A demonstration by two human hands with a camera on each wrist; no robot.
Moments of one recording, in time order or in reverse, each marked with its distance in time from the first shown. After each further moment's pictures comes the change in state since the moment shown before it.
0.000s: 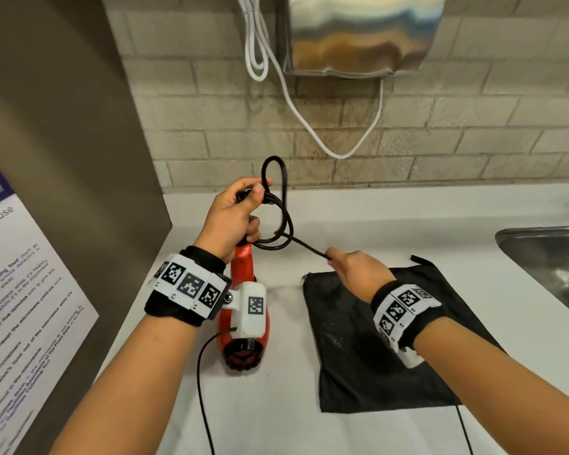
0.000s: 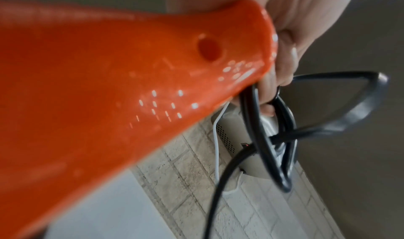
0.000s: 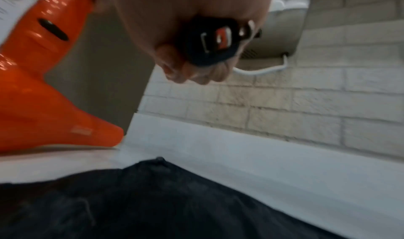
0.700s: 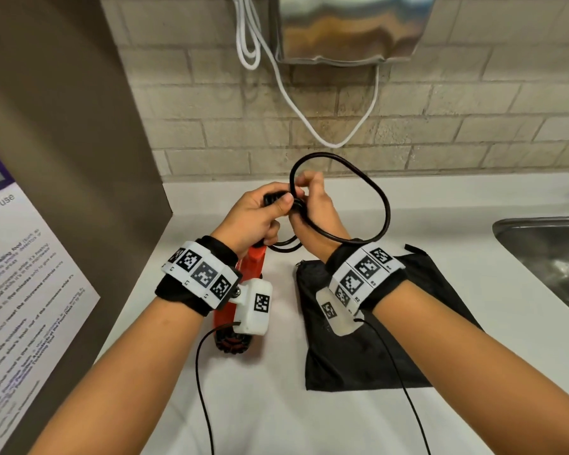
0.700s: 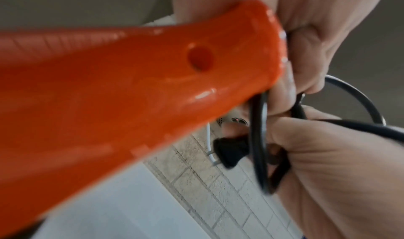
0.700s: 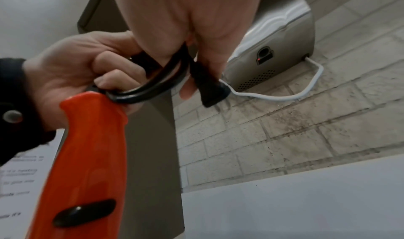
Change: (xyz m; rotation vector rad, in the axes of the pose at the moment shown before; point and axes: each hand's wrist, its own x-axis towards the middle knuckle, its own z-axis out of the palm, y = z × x) left_hand -0.013 -0.006 0.033 0.117 -0.224 -0.050; right_hand 0.013 -0.071 -0.054 0.831 0.450 -0.233
